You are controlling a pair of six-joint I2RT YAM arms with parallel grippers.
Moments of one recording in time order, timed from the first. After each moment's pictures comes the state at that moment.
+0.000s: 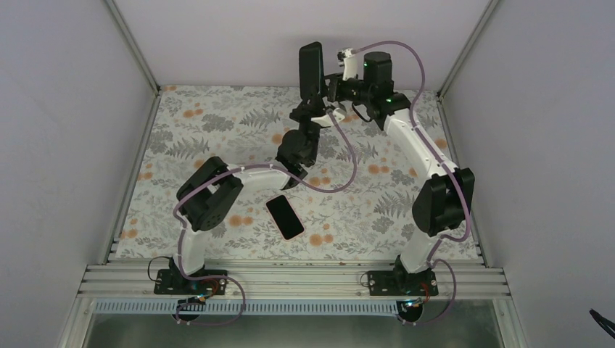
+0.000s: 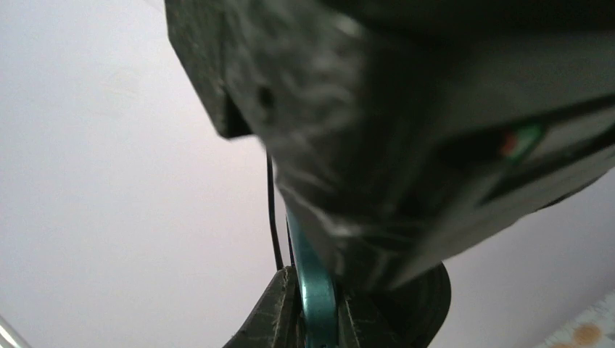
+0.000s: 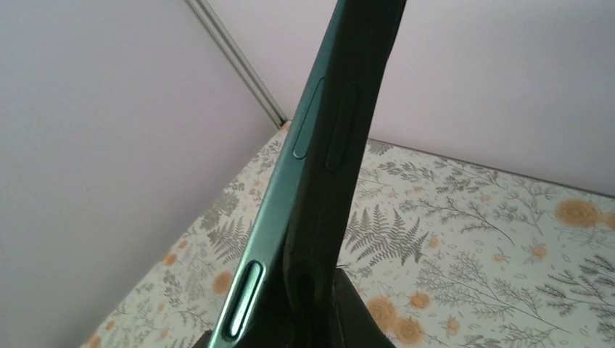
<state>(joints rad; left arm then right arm) -0.84 2.03 1.33 1.22 -0.68 1.15 0.31 1.77 1.68 -0.26 -0.57 0.27</state>
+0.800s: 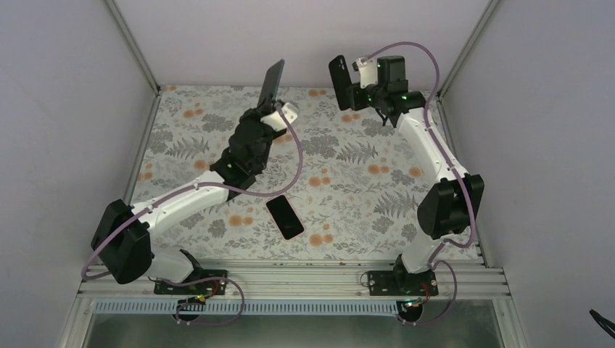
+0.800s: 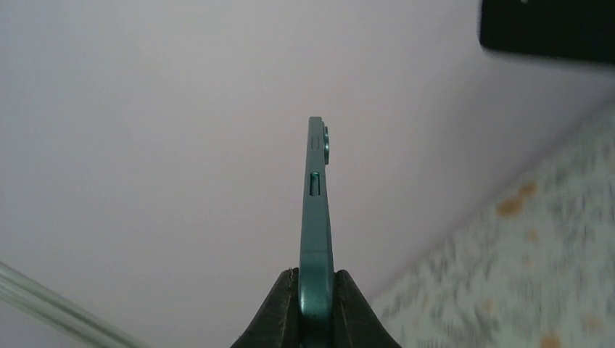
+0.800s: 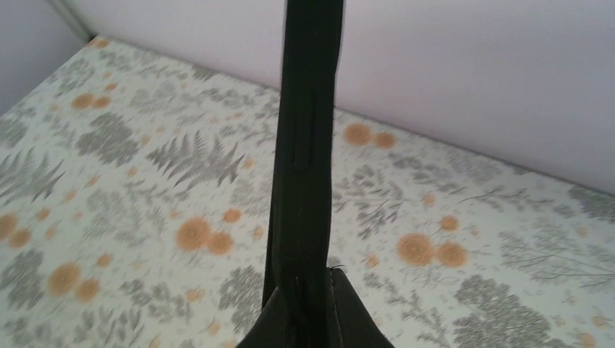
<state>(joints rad) -0.75 1.40 1.07 0.46 -0.62 0.75 0.25 1.73 1.70 -0.54 -0.22 -0.05</state>
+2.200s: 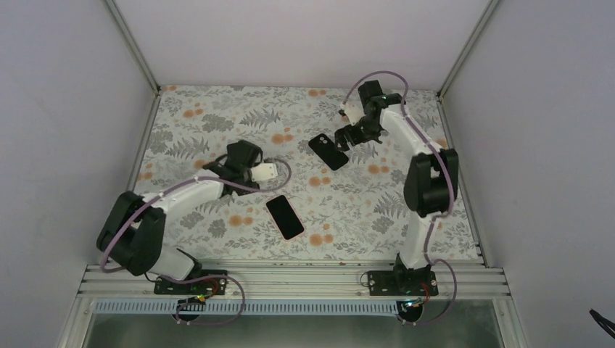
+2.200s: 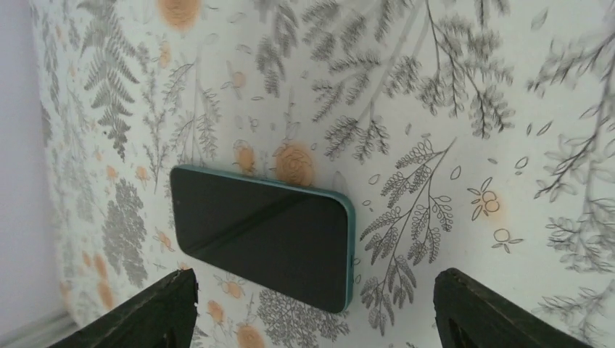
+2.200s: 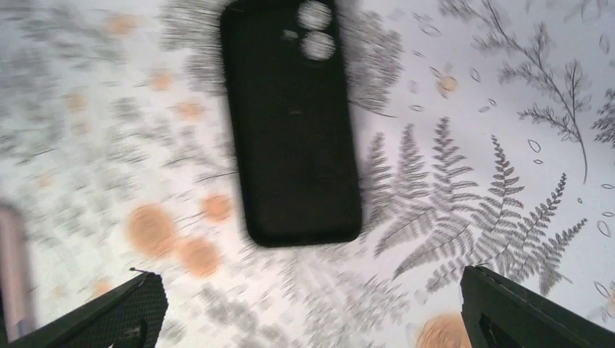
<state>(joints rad) -0.57 1.46 0.78 -0.27 -0.33 0.90 0.23 2.04 1.75 -1.02 -0.26 -0.25</state>
